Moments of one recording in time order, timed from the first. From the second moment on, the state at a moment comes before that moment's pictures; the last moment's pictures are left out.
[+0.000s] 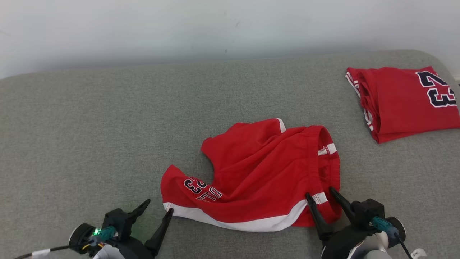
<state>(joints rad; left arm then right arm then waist) -0.41 0.43 -0.76 0.59 -0.63 -0.13 -0.26 -0.22 -0.24 0.25 0.52 0.28 0.13 -0.20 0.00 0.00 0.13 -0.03</state>
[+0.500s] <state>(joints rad) -0.51 0.43 -0.95 0.63 -0.81 -0.13 -0.26 -0.25 -0.26 0.33 0.51 0.32 0.13 -0.19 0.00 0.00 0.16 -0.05</state>
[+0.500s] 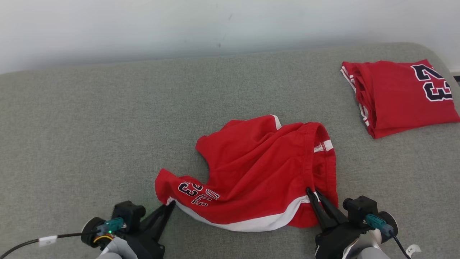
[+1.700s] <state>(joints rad) -1.22 0.58 -0.66 0.37 -0.91 -0.13 -0.06 -1.07 -0.30 0.29 0.35 0.66 0.13 0.02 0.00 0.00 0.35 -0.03</state>
